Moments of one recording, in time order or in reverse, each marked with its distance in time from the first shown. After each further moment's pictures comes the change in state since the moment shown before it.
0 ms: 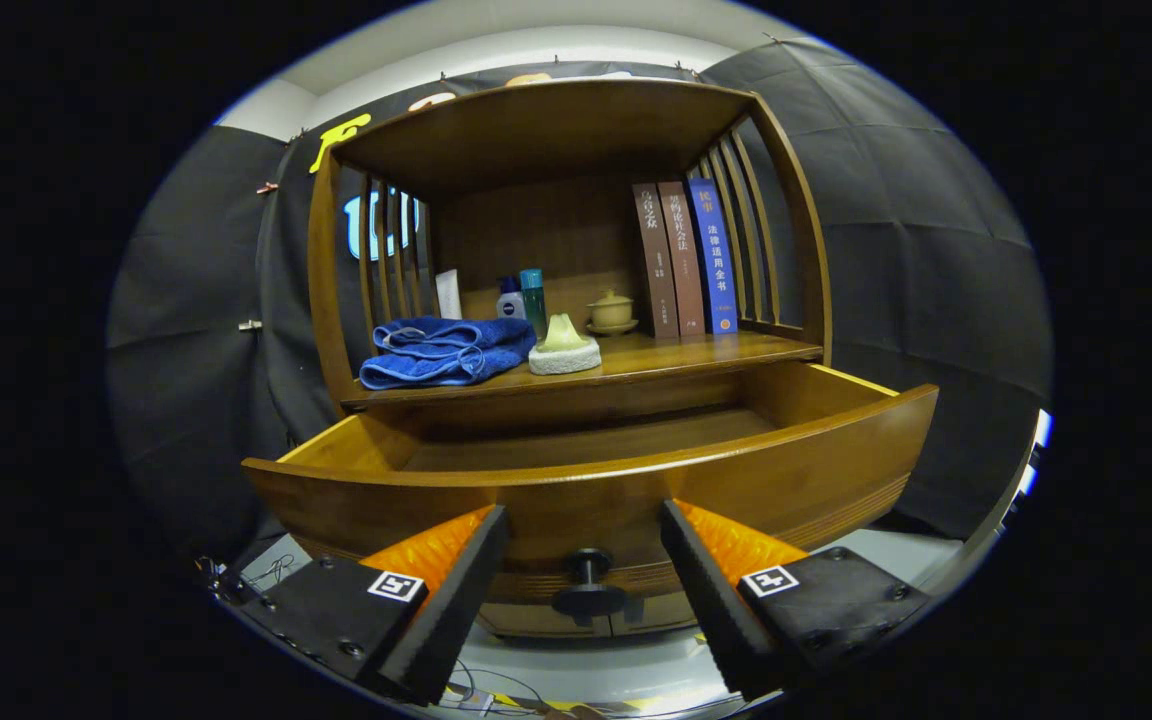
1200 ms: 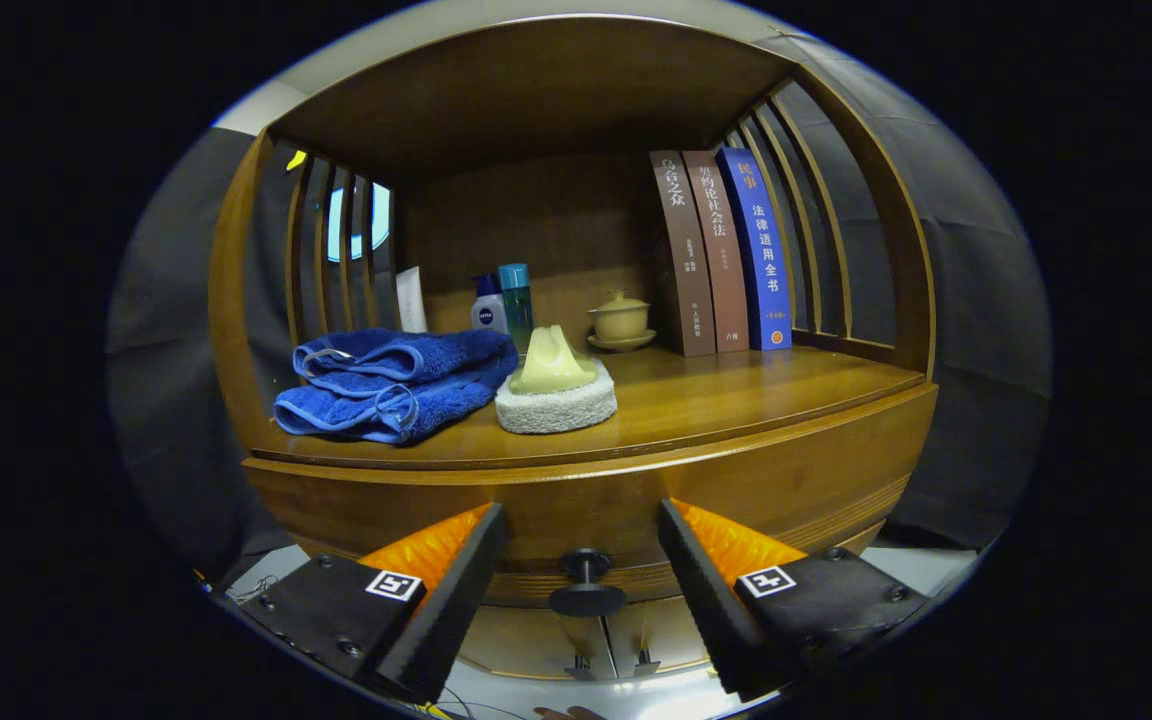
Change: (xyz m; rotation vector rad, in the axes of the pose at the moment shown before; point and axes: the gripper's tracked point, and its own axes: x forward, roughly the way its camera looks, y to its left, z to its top) arm 0.128 0.002 0.024 -0.009 -0.025 -0.014
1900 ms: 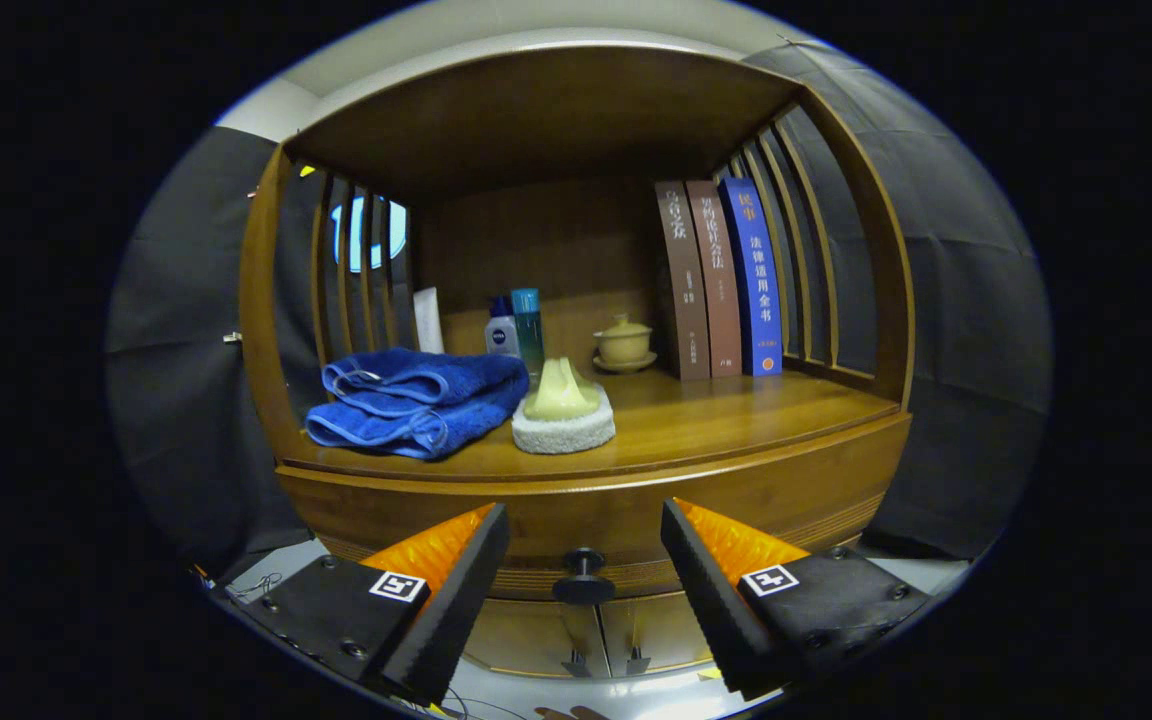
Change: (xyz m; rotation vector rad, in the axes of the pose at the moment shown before) arm -0.044 0.007 0.039 -0.016 -0.045 0.039
